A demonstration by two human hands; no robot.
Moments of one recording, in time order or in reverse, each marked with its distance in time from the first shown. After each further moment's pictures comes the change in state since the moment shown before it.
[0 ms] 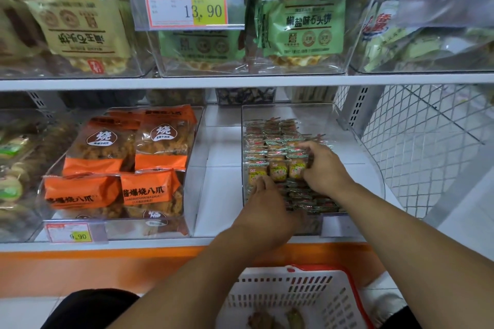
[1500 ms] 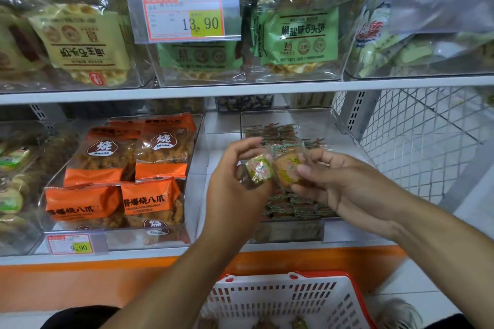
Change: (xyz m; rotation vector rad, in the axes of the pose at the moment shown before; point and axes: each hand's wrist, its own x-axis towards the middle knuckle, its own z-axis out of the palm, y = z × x) left_hand -0.037 0.003 -0.048 -0.672 0.550 0.388; right_hand -0.078 -0.048 -0.059 1.225 -0.483 0.150
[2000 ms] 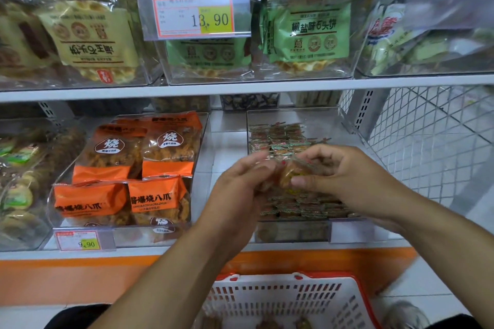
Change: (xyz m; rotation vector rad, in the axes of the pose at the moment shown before) left_hand 0.010 -0.001 -0.006 -0.598 -0.158 -0.531; right_hand 0.004 -0.004 0.007 -0.620 0.070 -0.212
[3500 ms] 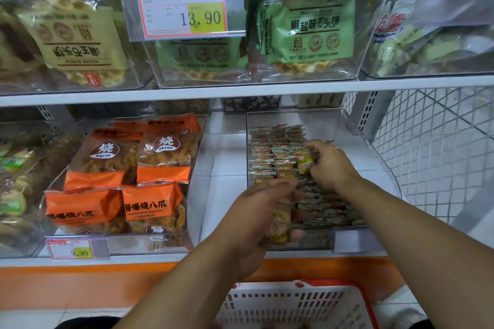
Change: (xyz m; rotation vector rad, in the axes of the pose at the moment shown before) left_hand -0.001 -0.012 0.015 0.061 0.003 -0.317; right_hand 0.113 0.099 -0.026 -0.709 0.294 0.126
